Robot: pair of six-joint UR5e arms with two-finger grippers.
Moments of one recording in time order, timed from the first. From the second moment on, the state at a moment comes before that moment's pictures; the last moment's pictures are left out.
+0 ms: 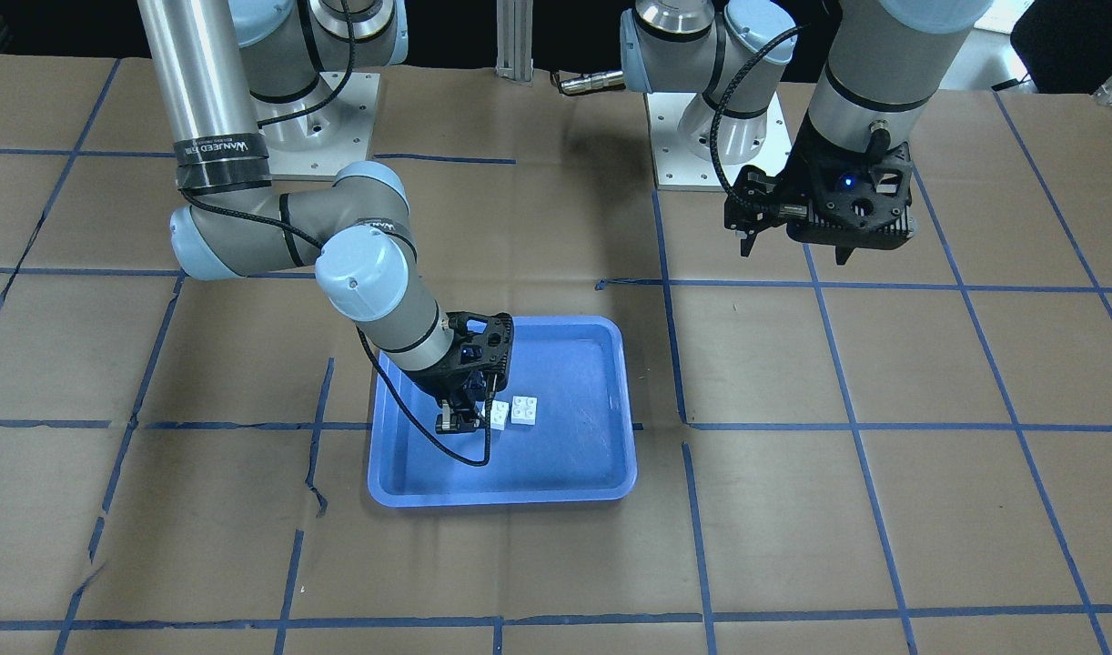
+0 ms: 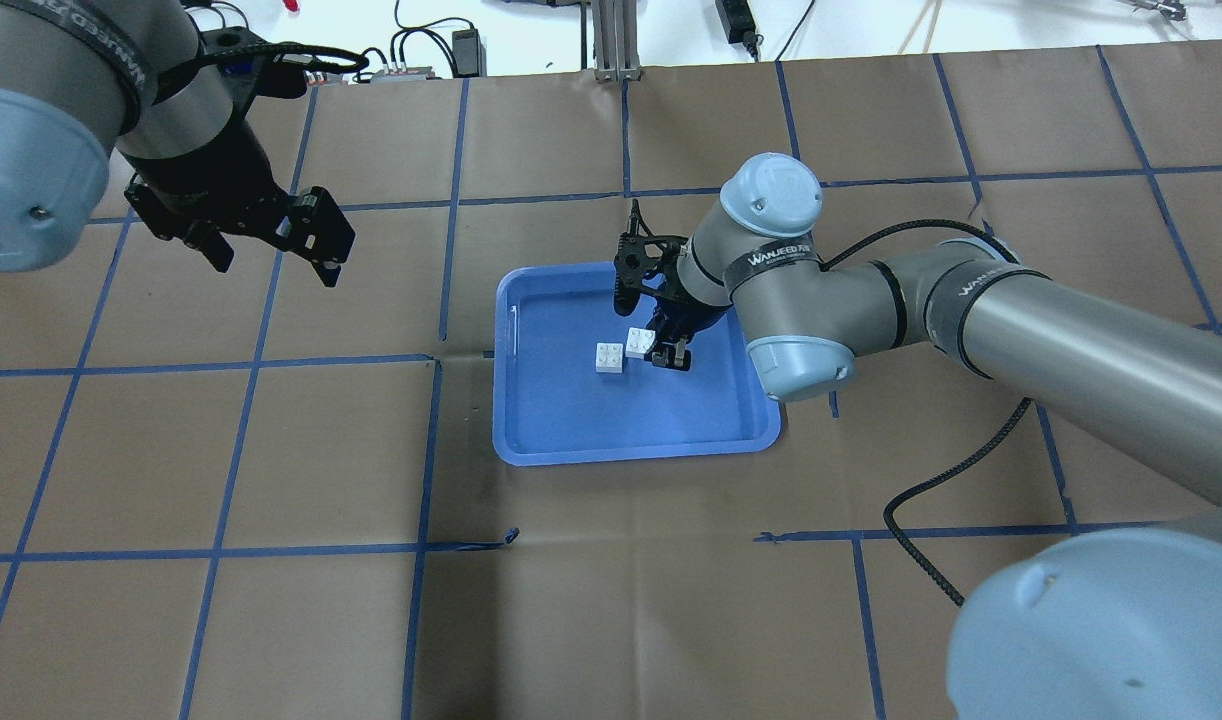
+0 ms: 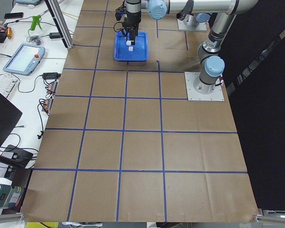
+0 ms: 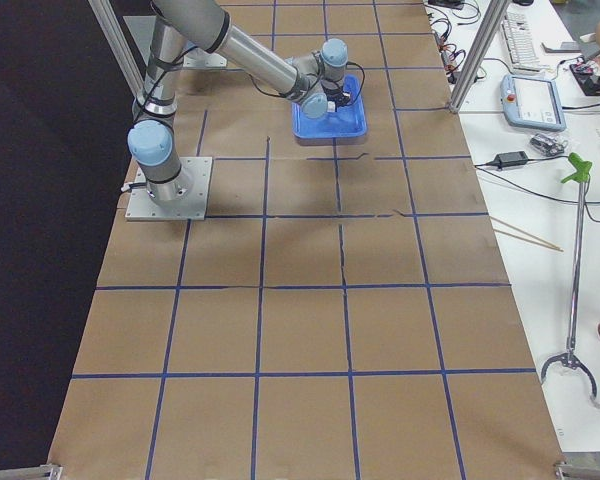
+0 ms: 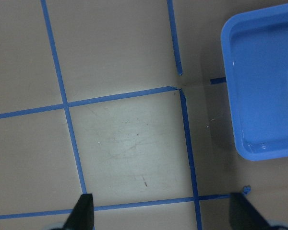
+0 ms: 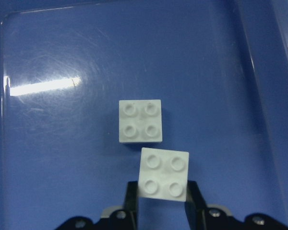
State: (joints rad) left arm -1.54 -1.57 -1.62 -1.53 1.67 0.18; right arm 1.79 -1.11 1.88 -2.48 -1.27 -1.24
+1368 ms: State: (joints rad) left arm -1.54 -1.58 -1.62 -1.53 1.67 0.18; right arm 1.79 -1.11 1.89 -2.50 -1.26 -1.29
